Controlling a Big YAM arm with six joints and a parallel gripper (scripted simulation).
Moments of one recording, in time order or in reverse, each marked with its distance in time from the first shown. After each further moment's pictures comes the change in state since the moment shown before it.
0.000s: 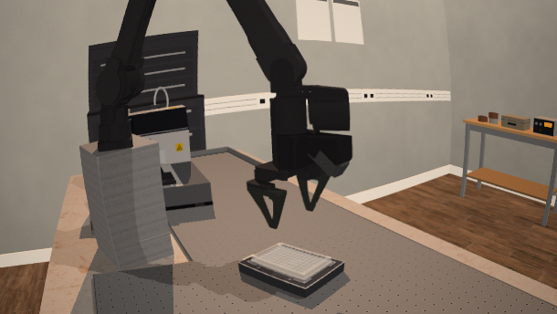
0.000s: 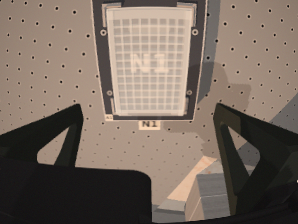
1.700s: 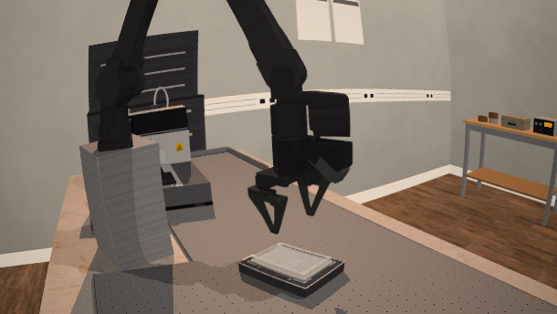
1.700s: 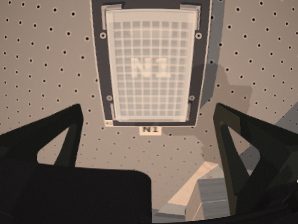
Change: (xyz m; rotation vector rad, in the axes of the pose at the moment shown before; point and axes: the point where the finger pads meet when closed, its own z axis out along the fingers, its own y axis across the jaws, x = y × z) arm -0.001 0.001 0.010 -0.004 -0.006 -0.003
